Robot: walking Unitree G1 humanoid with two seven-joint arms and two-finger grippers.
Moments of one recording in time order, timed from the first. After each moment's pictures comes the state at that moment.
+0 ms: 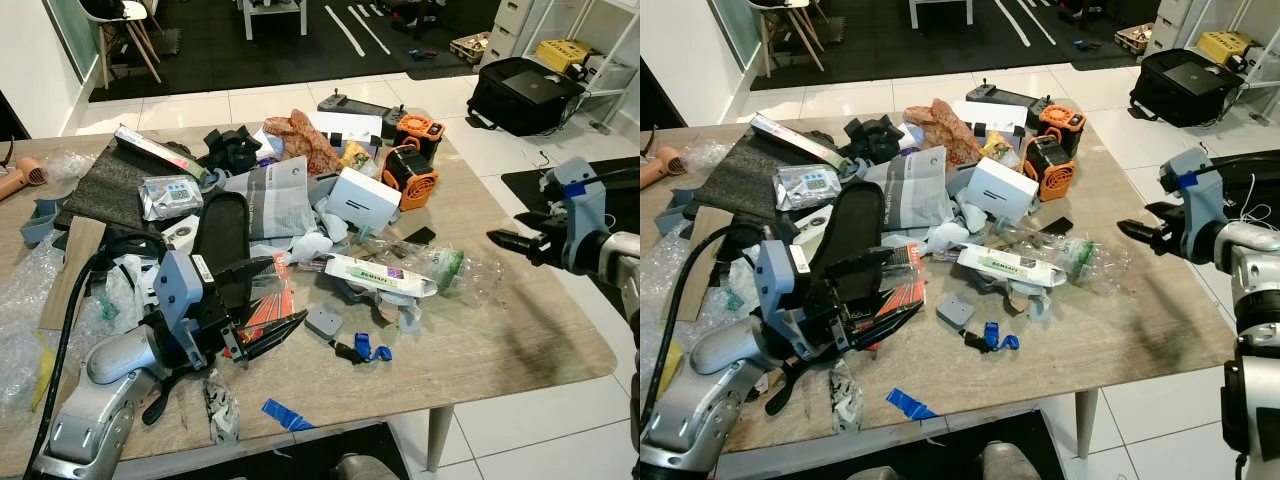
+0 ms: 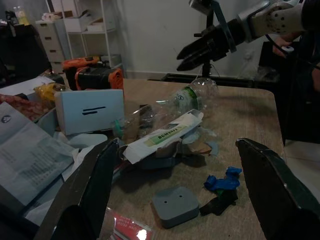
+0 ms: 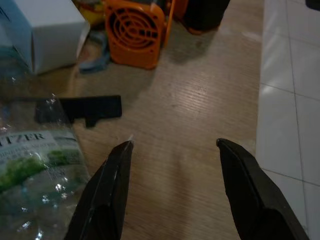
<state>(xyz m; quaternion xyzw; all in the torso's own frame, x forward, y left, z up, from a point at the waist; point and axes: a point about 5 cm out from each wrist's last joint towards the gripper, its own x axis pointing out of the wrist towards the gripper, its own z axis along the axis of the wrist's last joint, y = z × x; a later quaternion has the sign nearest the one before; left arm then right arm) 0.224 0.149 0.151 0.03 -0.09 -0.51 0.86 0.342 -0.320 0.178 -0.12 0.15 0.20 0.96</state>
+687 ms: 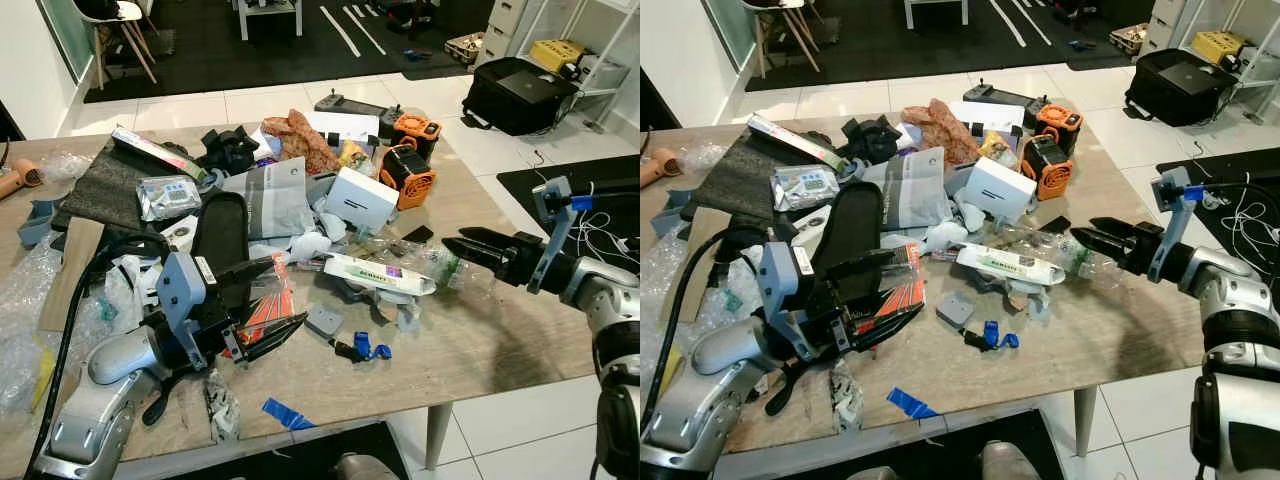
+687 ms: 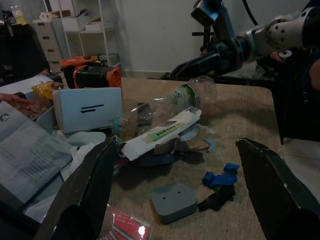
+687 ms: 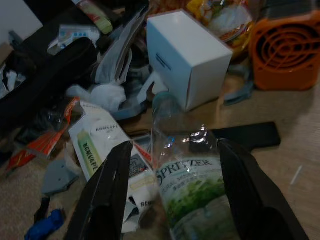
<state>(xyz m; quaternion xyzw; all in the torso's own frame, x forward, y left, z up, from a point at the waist) 0.224 0.149 0.150 0.03 -0.08 -0.51 0.86 0.326 -0.282 0.144 0.10 0.13 0.38 0.91</state>
